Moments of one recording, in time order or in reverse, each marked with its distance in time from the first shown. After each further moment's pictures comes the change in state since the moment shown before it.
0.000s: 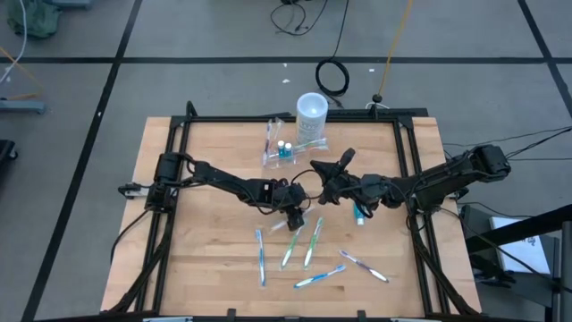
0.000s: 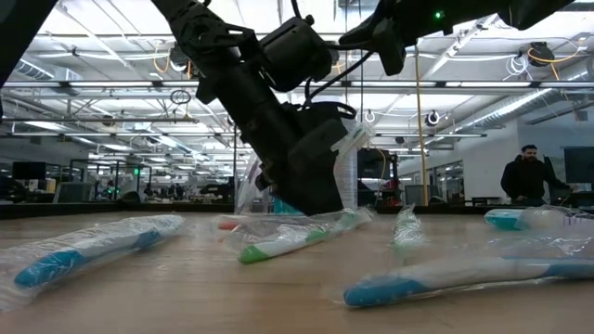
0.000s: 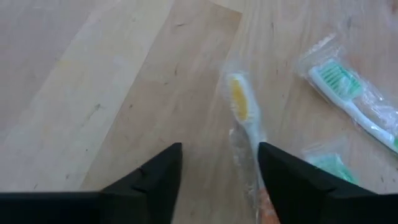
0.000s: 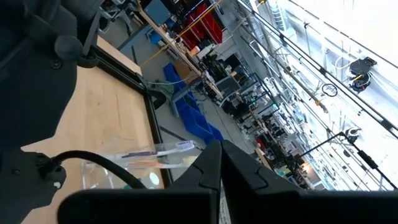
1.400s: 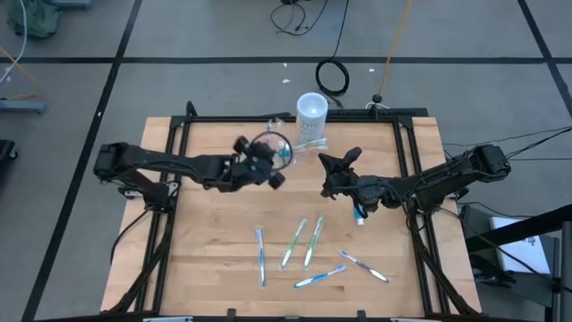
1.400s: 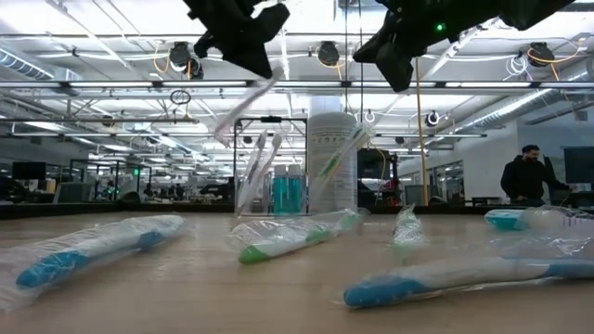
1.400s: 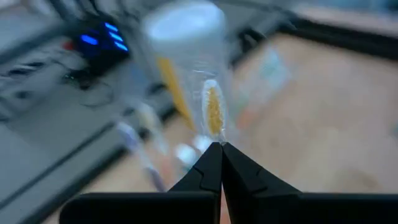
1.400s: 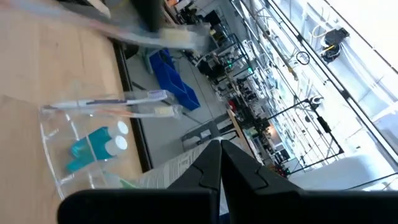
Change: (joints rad) left arm 0.015 -0.522 -0.008 -0.312 -0.679 0.016; right arm 0.002 0.000 0.000 -0.069 0.215 -0.052
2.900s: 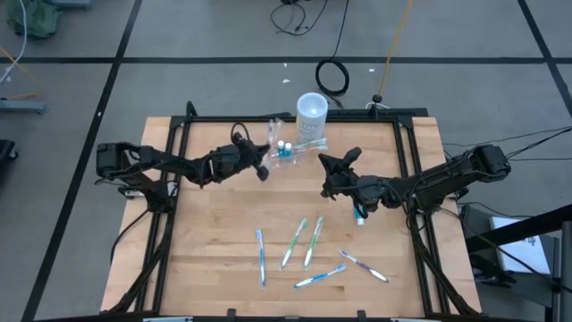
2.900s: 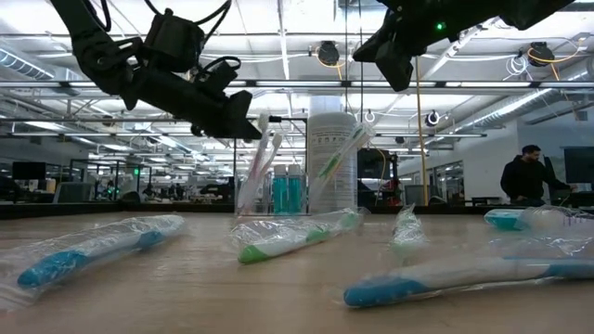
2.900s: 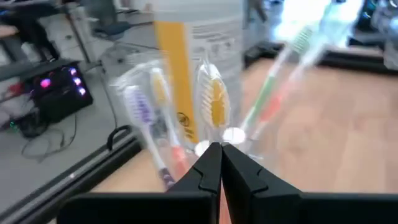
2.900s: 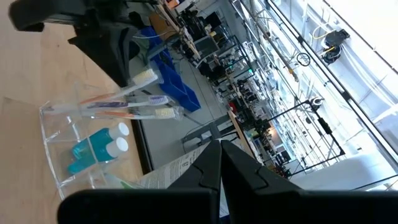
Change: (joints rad) left arm 0.290 -0.005 -0.667 1.114 0.416 0.348; right arm 0.000 0.000 0.000 0.002 -0.006 0.000
